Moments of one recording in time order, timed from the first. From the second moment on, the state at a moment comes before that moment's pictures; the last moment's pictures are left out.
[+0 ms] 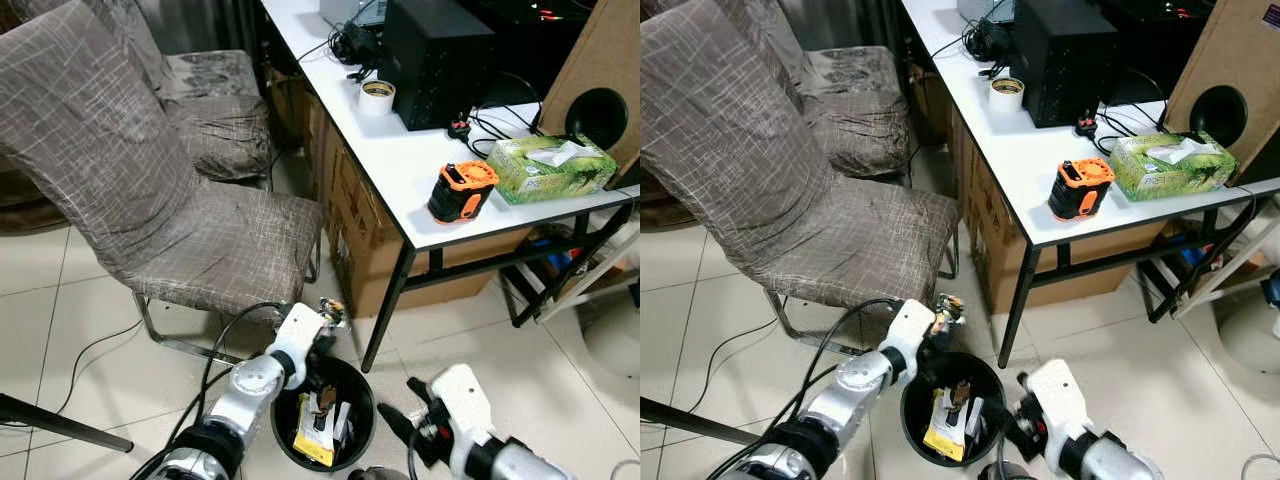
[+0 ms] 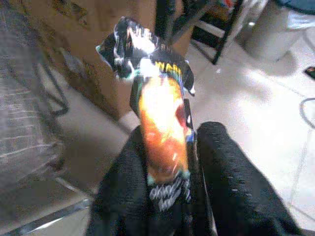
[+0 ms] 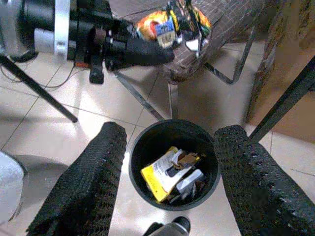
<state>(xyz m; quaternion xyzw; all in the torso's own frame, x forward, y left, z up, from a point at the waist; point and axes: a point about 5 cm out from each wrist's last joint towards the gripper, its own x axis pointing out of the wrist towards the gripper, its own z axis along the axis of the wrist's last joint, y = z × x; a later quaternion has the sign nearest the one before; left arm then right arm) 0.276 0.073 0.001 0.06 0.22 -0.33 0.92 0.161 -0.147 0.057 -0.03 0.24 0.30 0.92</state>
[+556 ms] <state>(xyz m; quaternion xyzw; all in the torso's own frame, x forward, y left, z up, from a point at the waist) 0.270 0.067 -0.002 0.03 0.22 -0.36 0.90 0.161 -0.149 0.055 -0.03 0.26 0.29 0.92</state>
